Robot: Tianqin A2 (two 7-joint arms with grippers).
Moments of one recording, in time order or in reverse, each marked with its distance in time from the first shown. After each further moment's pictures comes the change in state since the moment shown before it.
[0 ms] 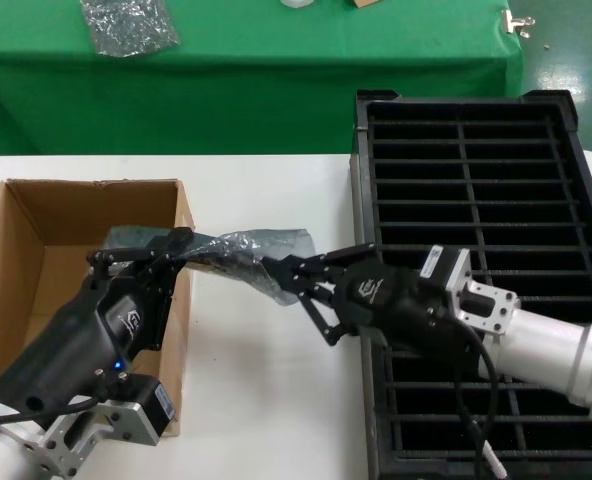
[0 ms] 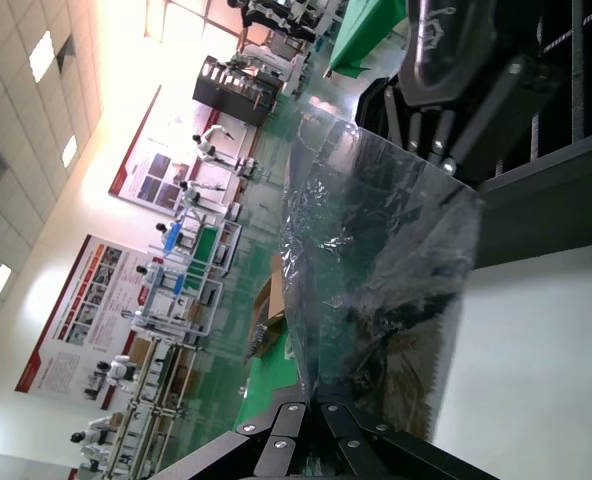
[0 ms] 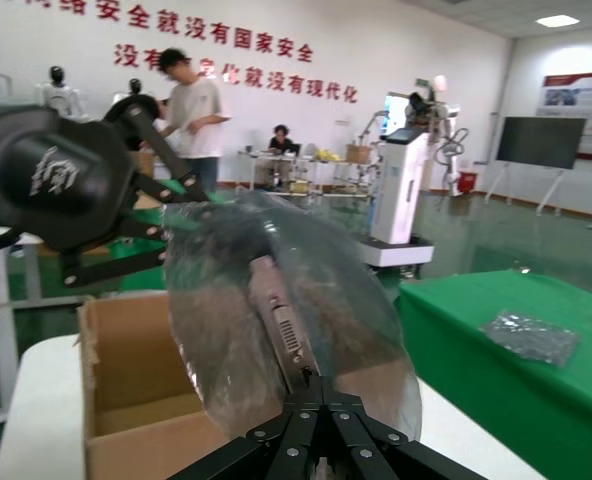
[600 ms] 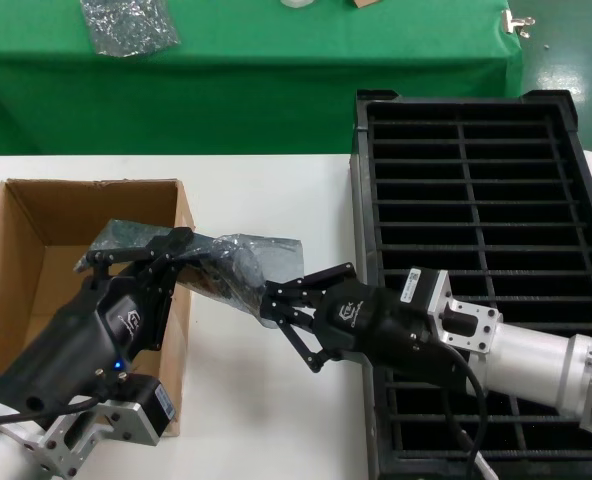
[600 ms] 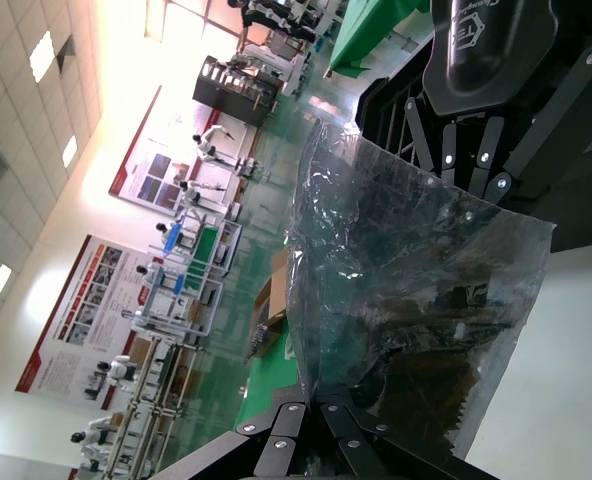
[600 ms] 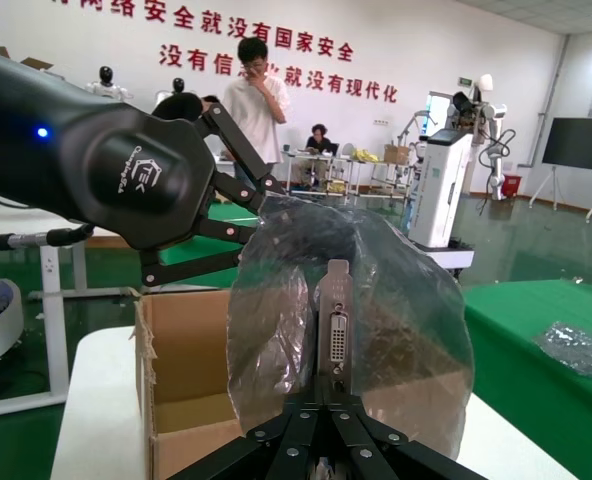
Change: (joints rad) left arm 0.000 0.000 0.000 0.000 0.000 0.000 0.000; right arm -0.007 -0.007 -0.029 0.024 -0.025 -0.047 -0.006
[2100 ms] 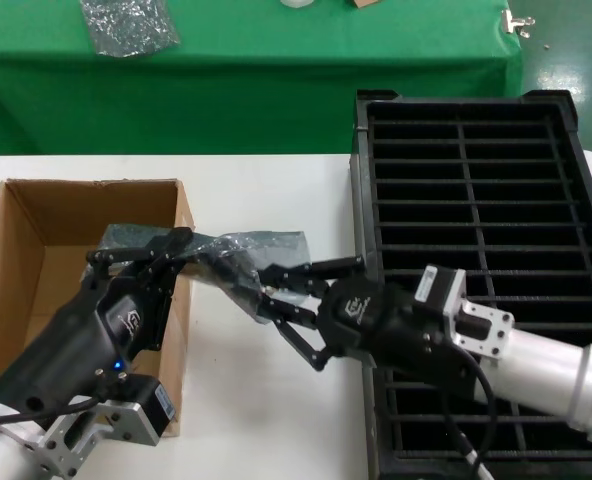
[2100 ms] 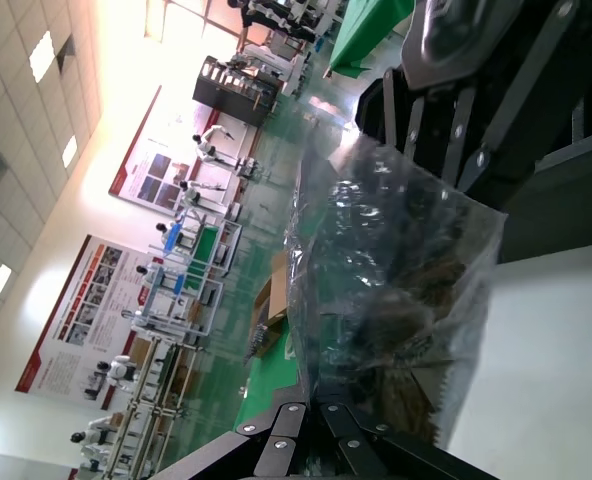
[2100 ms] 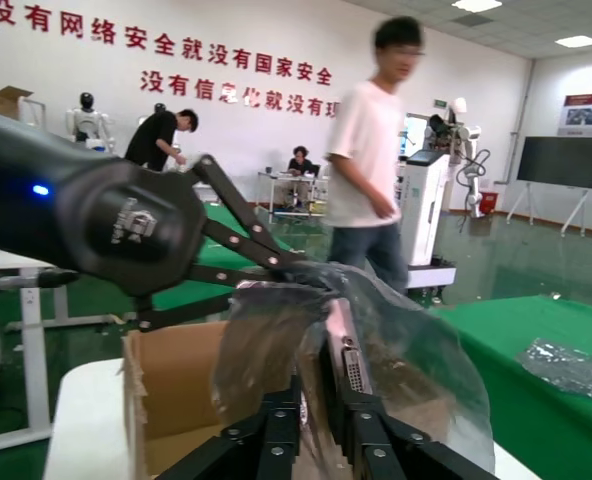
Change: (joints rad) left arm 0.000 0.000 0.000 0.000 0.000 0.000 0.000; right arm -0.057 0.005 0.040 0.082 0.024 0.027 0.021
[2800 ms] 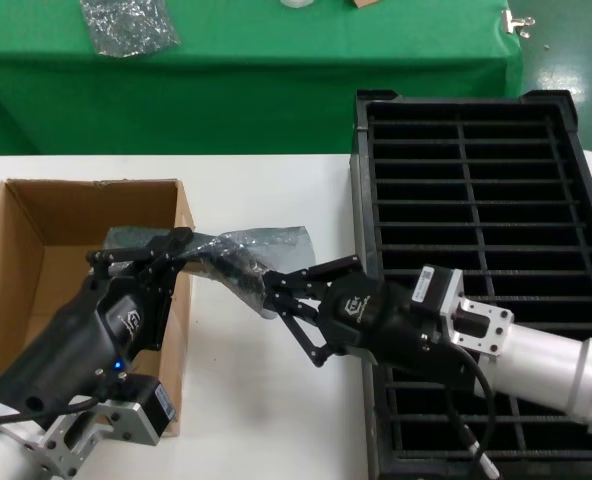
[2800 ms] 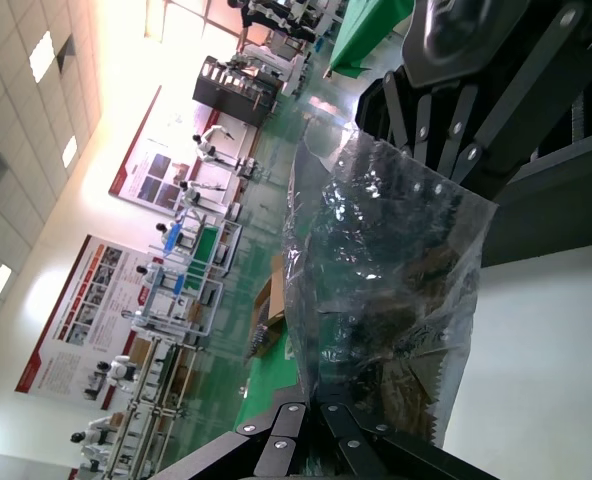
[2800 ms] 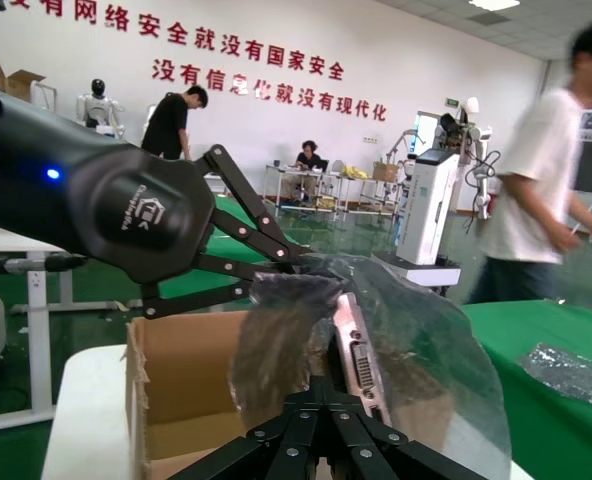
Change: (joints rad) left arm 0.000 0.000 0.000 0.000 0.000 0.000 0.000; right arm 0.010 0.013 -0.010 0.002 -0.009 -0.008 -0.018
